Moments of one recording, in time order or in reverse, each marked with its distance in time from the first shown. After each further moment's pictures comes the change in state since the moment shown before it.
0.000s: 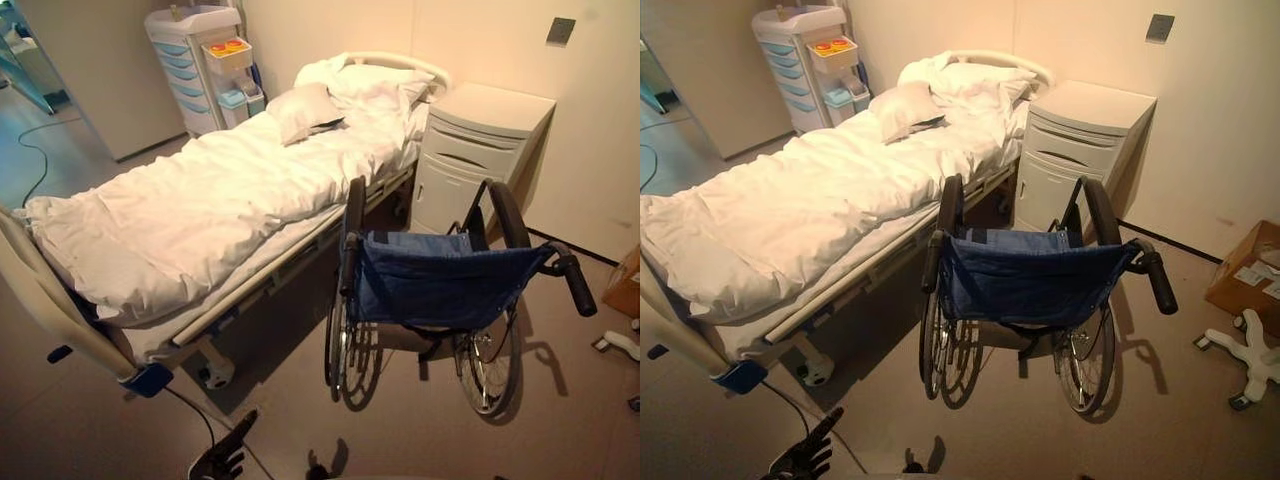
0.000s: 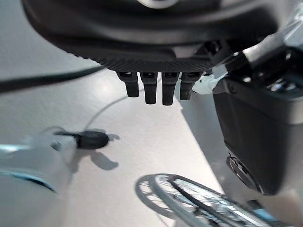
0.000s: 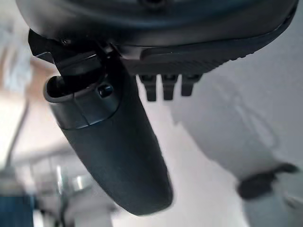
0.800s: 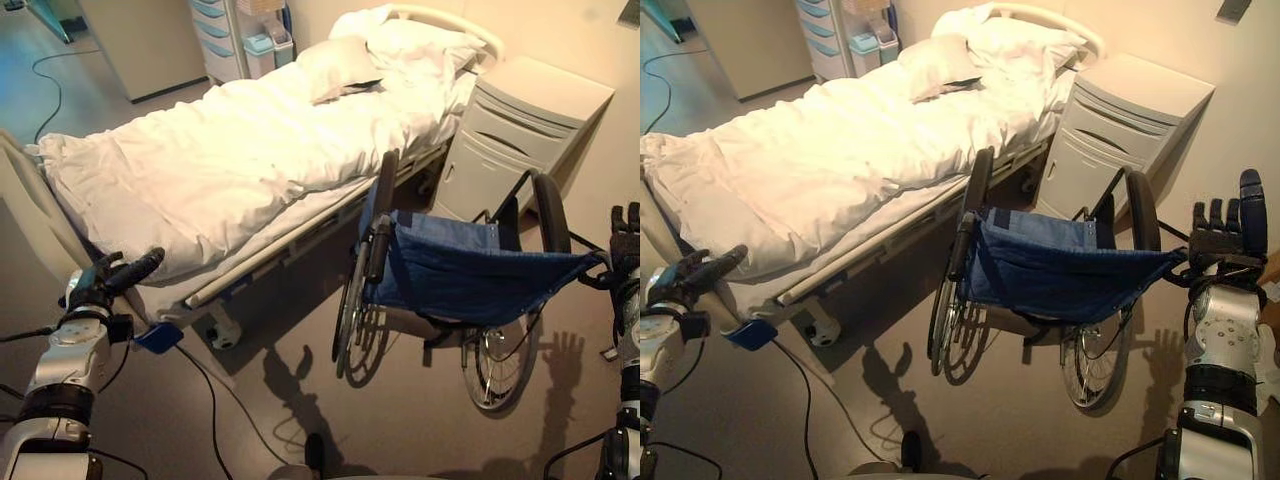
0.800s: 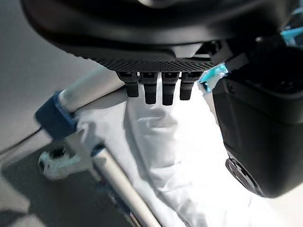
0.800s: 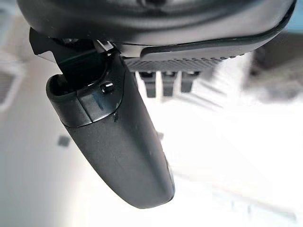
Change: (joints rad) left arm -0.326 0.501 0.038 -0.517 -0.142 0.238 0.174; right arm -0.481 -0.445 -0.355 -0.696 1.019 -0.018 -0.134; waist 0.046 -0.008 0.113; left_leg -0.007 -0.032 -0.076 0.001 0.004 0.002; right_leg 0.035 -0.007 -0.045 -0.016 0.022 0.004
